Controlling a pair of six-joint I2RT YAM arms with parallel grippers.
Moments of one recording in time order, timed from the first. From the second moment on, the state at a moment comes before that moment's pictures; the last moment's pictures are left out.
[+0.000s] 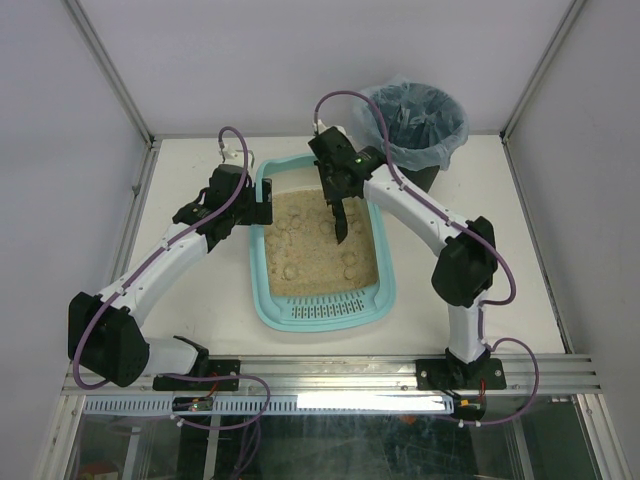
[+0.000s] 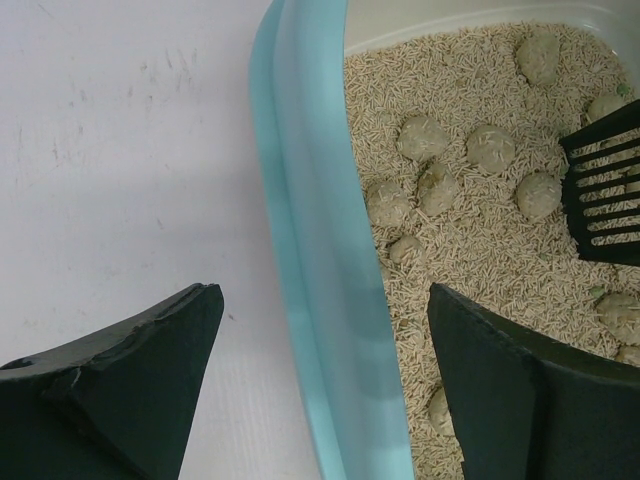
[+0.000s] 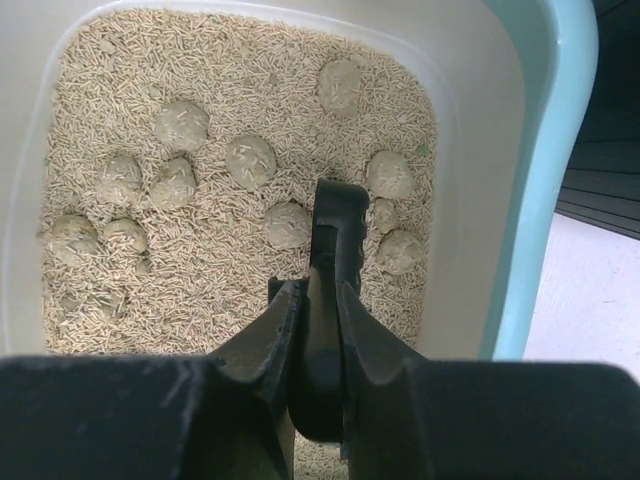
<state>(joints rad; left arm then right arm) -0.43 1.32 1.07 -0.43 -0.22 -0.26 0.74 1.96 1.91 -0.89 0.31 0.32</state>
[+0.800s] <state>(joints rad) -0.43 1.34 1.08 -0.43 -0.20 -0.26 0.70 1.84 1.65 -0.62 0.11 0.47</state>
